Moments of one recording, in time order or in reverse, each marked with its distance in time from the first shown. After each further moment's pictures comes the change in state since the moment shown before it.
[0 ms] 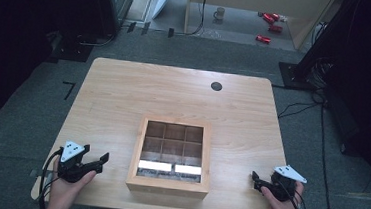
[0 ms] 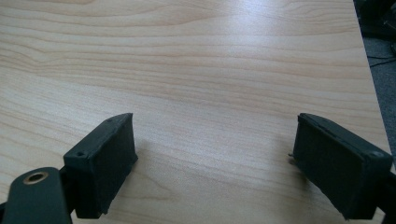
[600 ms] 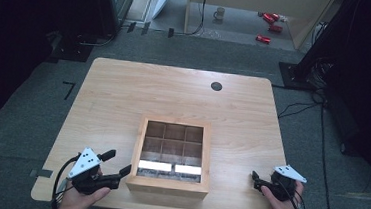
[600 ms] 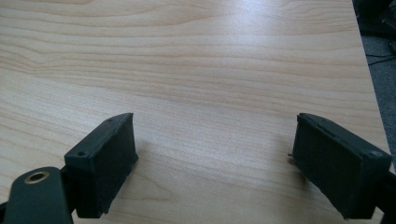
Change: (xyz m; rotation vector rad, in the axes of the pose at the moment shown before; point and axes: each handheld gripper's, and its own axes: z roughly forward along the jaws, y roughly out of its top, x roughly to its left) left arm -0.069 0.018 -0.025 -0.082 -0.299 0.142; right arm 0.001 0.001 0.000 0.004 -0.006 0.004
